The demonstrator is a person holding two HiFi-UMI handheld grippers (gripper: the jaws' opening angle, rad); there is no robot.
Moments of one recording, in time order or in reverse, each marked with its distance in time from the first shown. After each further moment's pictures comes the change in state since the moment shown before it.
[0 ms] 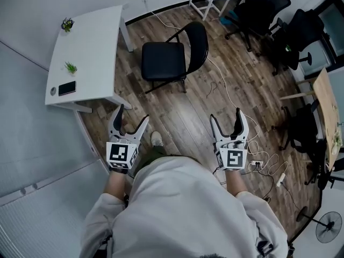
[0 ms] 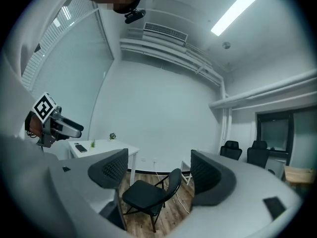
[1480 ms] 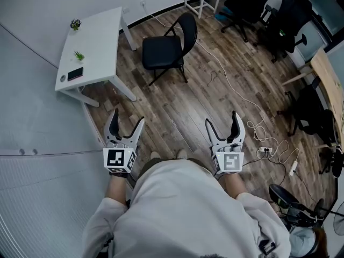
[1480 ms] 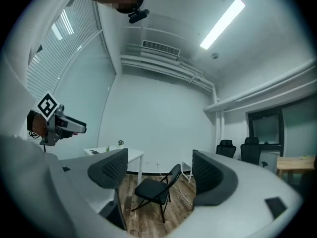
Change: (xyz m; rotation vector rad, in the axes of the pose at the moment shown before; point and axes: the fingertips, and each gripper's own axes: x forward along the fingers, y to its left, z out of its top) left arm -0.202 -0.154 0.005 0.067 -0.076 0.055; right arm -0.262 0.030 -0.005 0.063 -0.085 -0.010
